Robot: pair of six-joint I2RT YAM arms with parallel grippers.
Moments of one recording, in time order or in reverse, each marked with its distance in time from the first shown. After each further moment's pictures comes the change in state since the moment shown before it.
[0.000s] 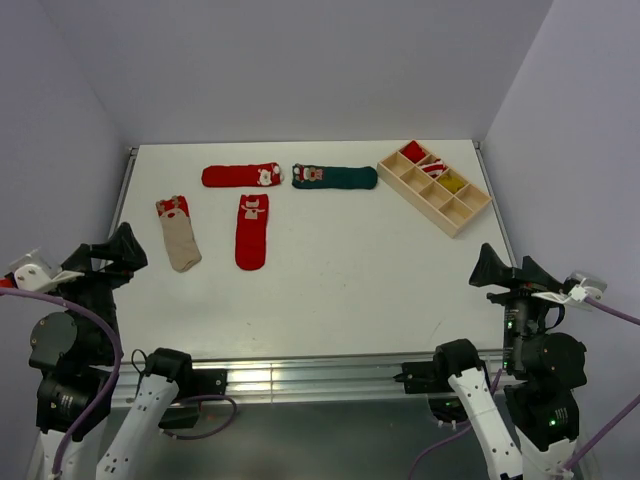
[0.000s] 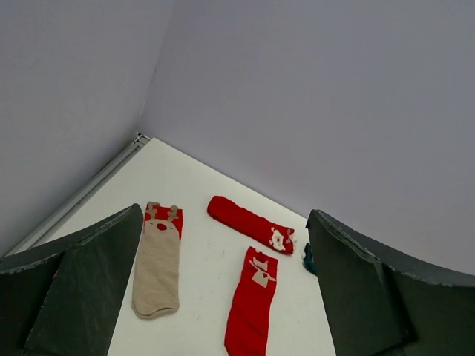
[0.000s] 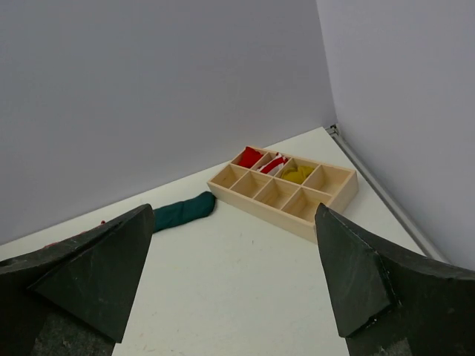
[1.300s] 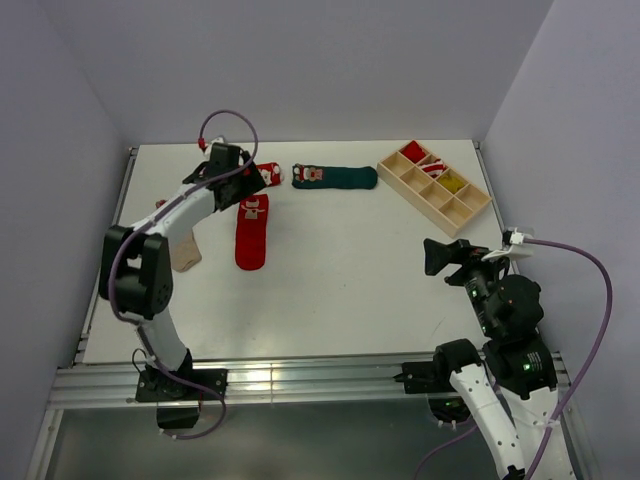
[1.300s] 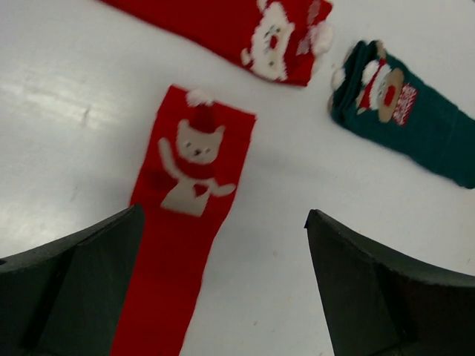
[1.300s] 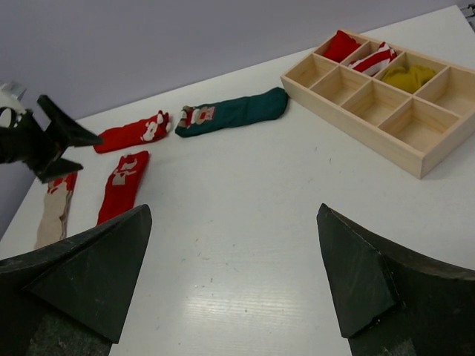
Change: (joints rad) left arm -0.039 1.481 0.372 0.127 0.389 -0.336; right arm 0.003 0.200 -0.107 0.020 -0.322 0.161
